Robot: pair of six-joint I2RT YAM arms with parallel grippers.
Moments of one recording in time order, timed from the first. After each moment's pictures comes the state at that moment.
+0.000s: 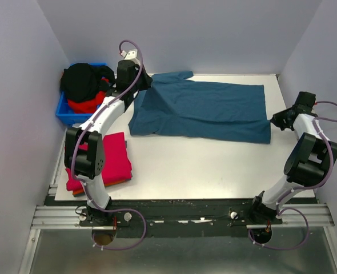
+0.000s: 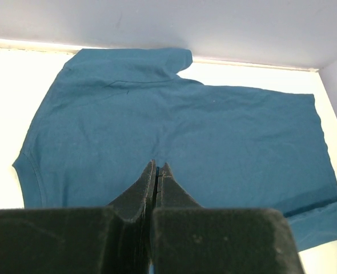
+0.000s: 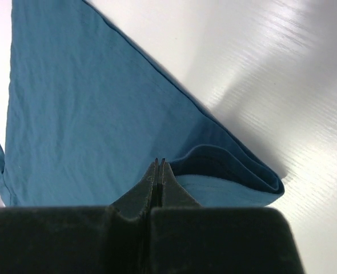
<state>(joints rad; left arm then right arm) -0.26 1.80 1.50 0.02 0.13 -0.43 -0.43 1.69 1.17 -0.38 -0.10 0.81</state>
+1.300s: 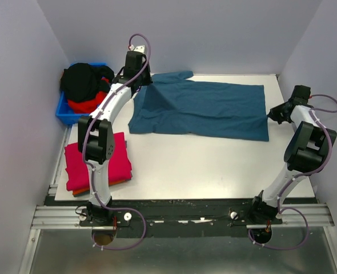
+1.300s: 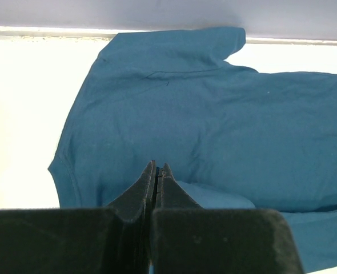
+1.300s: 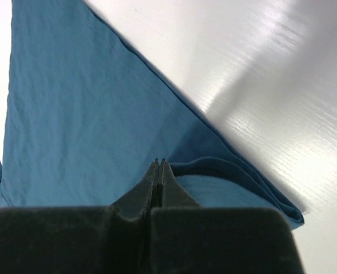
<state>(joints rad) -0.26 2.04 1.87 -0.30 0.03 -0.31 -0.39 1.87 1.33 -0.39 -0.10 0.81</state>
